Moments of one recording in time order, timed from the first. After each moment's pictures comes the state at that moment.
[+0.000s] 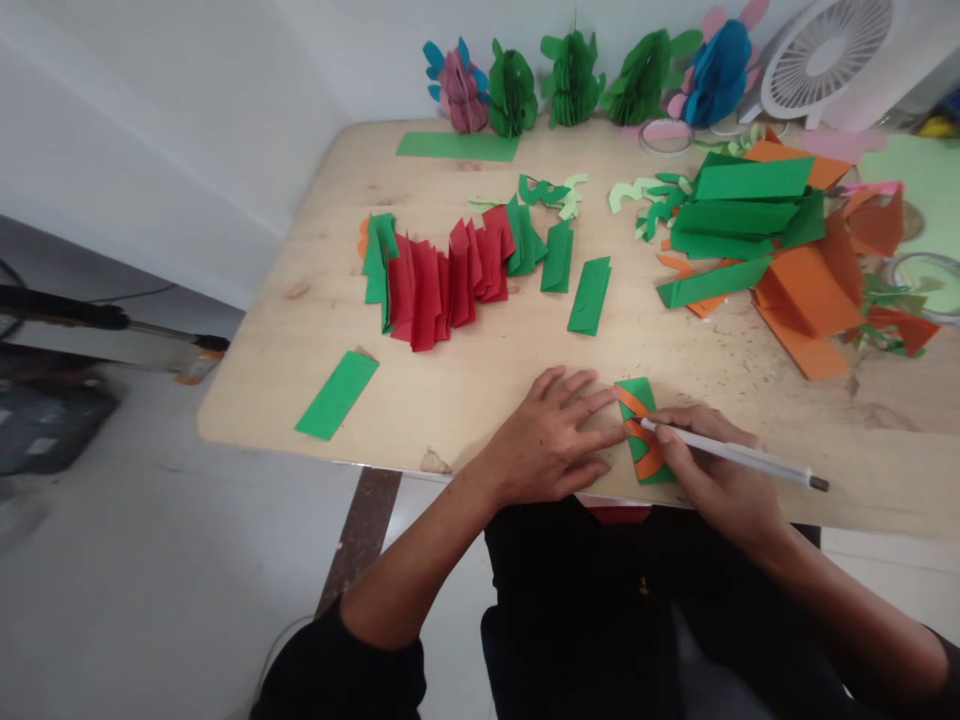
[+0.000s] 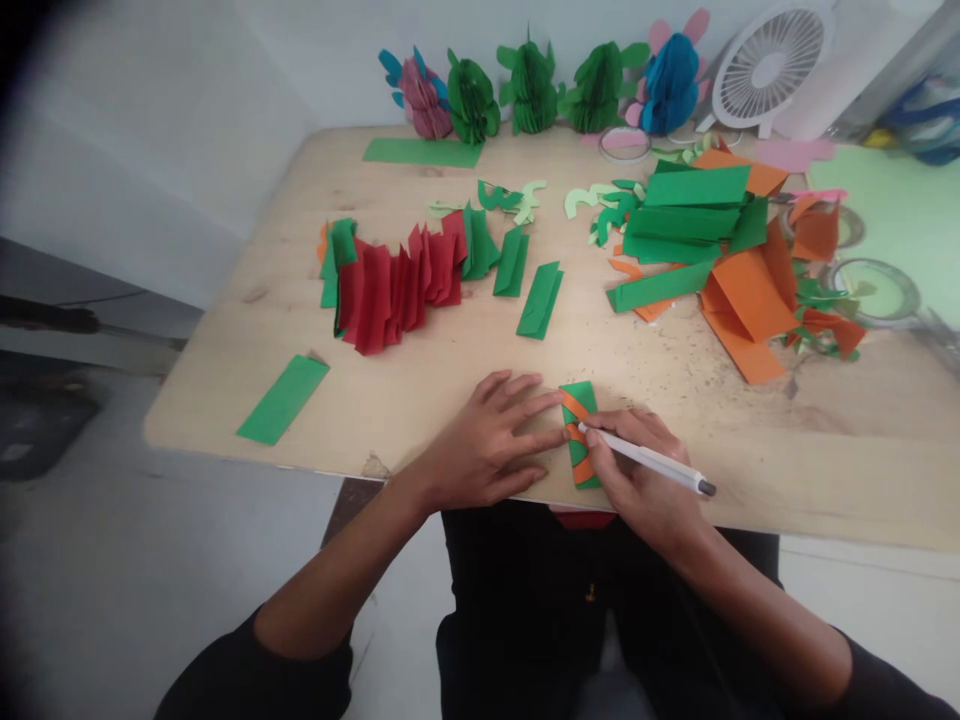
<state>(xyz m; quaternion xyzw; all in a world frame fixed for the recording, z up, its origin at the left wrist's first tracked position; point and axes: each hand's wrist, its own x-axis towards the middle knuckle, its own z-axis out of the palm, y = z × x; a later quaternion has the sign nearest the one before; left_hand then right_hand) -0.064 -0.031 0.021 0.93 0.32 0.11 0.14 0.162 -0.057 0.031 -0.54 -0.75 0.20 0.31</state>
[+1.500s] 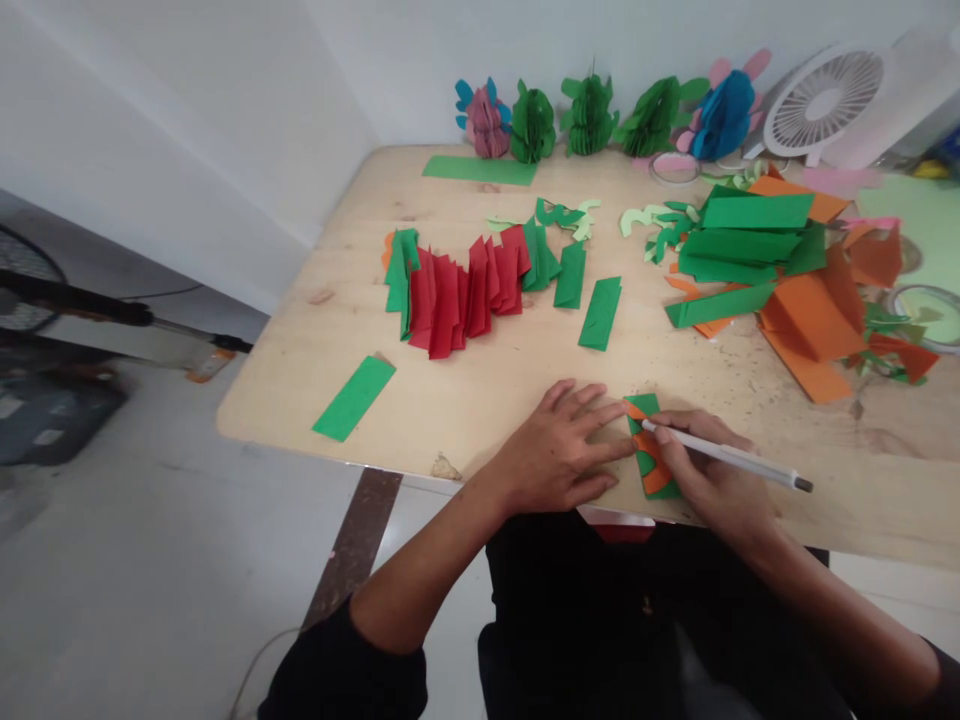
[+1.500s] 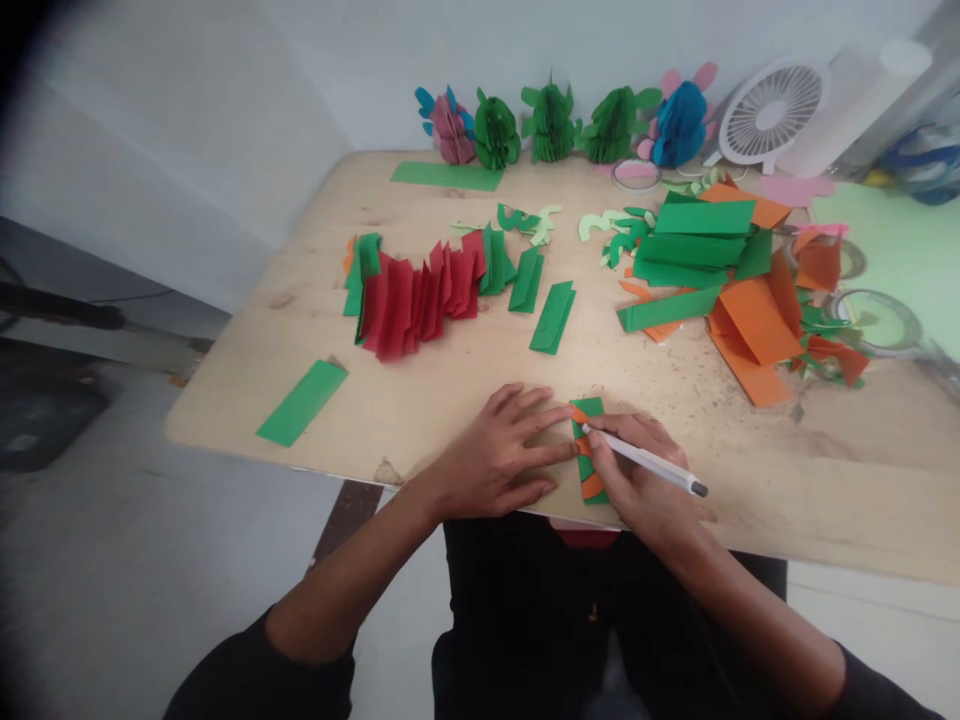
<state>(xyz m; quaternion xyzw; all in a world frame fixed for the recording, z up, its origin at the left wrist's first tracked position) -0.064 -0.032 0.021 0.93 0.31 0.13 0.14 0.155 -0.047 0.028 -0.55 -0.75 0.19 0.33</state>
